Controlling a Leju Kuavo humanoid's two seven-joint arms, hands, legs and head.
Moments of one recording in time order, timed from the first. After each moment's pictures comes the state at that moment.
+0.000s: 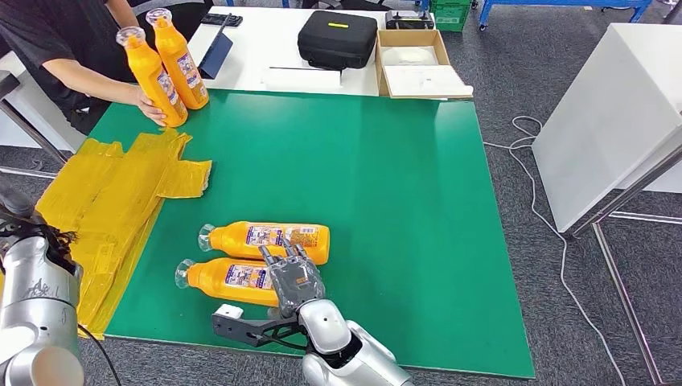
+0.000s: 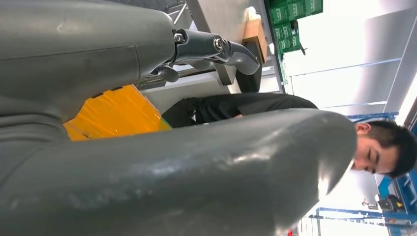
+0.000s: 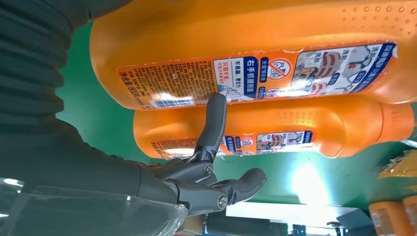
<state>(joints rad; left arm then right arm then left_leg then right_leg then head) -0.64 0.20 0.70 -0.75 -0.16 0.18 -0.60 -0.43 0.35 0.97 -0.70 1.12 -0.06 0.29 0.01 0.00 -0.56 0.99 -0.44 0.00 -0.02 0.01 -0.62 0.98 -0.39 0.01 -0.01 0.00</state>
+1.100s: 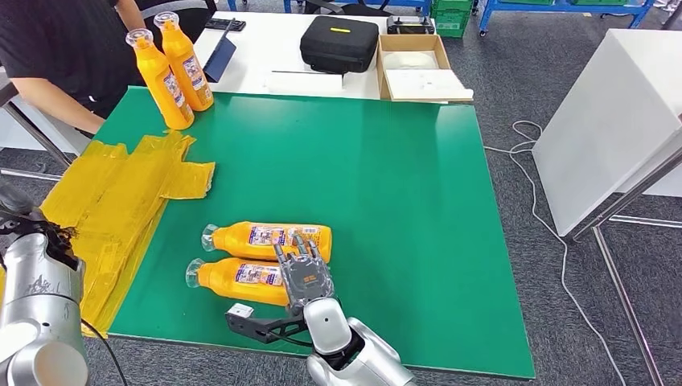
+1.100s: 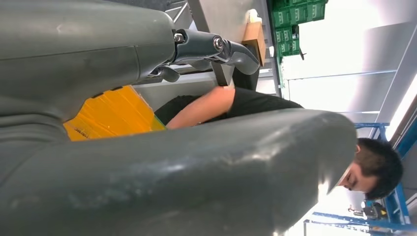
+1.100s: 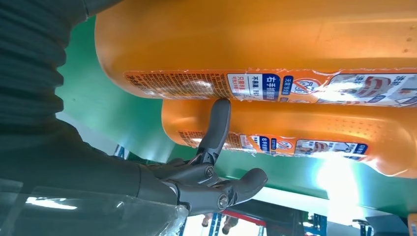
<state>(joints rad) -0.66 0.18 0.72 -0.76 -0.13 0.16 -0.60 -0.40 0.33 0.91 -0.67 1.34 0.01 0.38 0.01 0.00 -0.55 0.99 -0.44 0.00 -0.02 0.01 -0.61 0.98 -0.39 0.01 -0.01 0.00</state>
